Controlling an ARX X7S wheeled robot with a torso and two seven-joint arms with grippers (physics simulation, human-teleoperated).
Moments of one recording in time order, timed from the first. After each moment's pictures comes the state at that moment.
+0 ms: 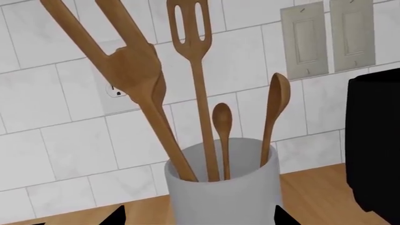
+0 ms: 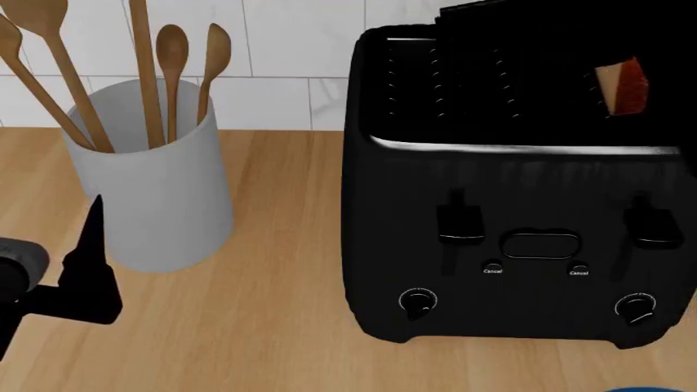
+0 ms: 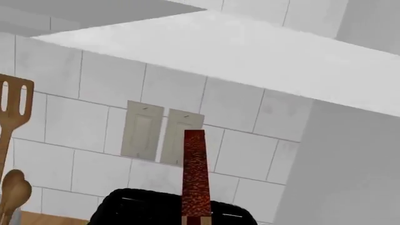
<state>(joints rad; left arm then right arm) -0.39 -0.43 0.14 0.56 -0.35 -0.70 -0.23 1.69 0.72 -0.41 -0.28 2.12 1.29 1.47</state>
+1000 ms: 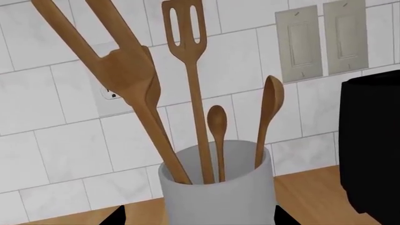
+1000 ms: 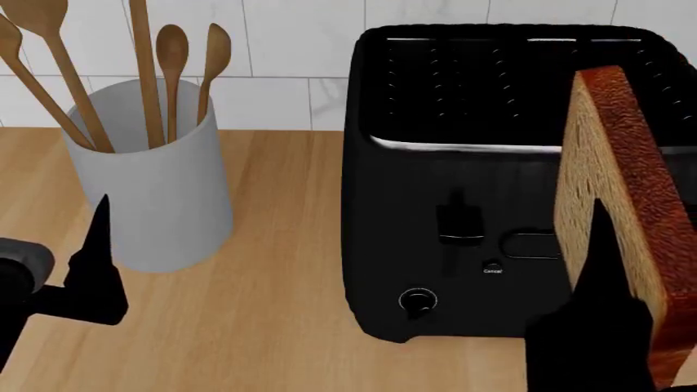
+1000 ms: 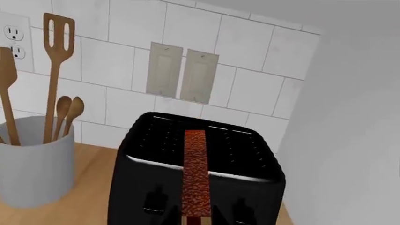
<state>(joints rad) -0.39 -0.43 0.15 0.55 -0.36 -0.67 -0.24 2.27 1.23 -1.21 -1.01 2.62 0.45 1.57</state>
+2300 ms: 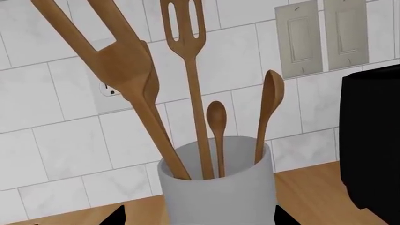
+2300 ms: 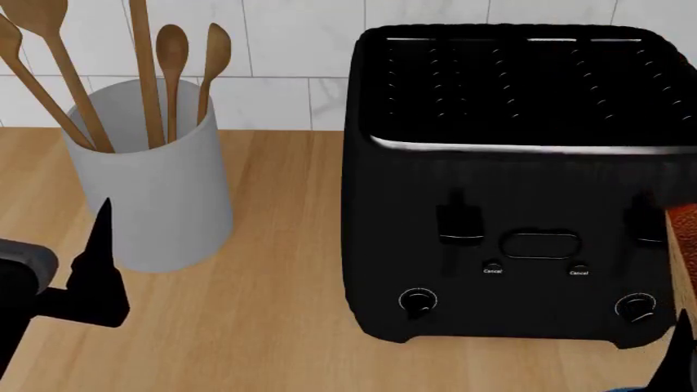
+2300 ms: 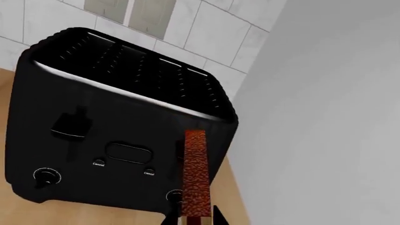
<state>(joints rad) -0.39 -0.44 0.17 0.53 -0.36 -0.66 -0.24 1.73 1.42 -1.05 -1.05 2.32 0.71 1.55</state>
